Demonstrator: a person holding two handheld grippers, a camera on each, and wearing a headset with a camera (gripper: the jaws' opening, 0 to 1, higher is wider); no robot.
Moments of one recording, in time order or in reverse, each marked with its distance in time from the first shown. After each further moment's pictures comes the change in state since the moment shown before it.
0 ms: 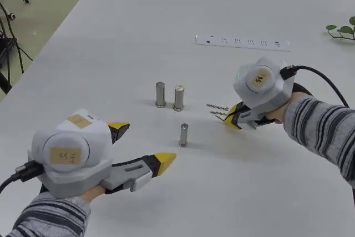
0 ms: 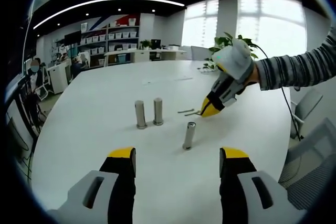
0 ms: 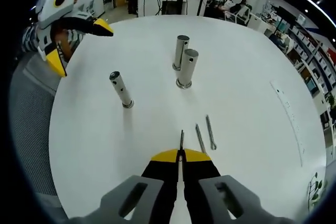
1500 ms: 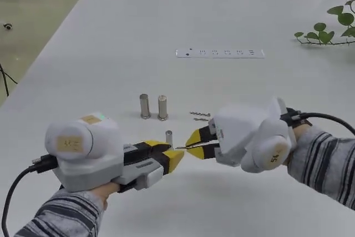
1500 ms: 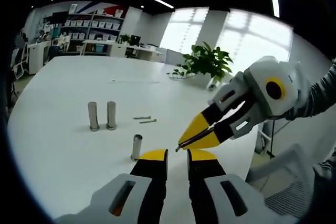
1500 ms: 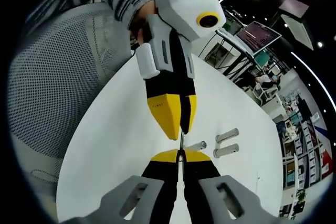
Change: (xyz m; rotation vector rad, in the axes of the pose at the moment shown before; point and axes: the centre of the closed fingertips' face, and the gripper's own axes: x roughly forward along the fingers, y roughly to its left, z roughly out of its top) left arm 0.010 -0.070 0.022 -0.157 -0.021 -0.281; right arm -0.057 0.109 0.066 -0.620 -0.255 -0.022
